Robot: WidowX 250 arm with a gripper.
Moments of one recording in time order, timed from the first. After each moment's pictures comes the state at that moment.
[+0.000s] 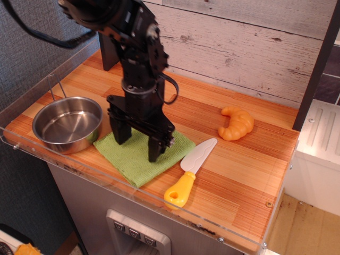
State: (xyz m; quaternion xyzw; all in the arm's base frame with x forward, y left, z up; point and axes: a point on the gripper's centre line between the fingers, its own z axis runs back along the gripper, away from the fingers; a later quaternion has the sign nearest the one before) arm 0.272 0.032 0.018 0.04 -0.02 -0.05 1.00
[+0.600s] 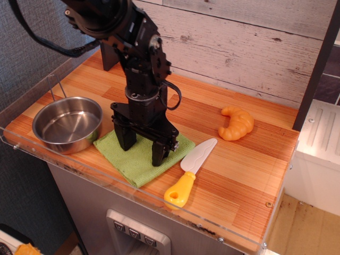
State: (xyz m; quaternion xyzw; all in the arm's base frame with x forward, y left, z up) arm 0.273 0.031 0.006 0.02 -0.03 -0.04 1.00
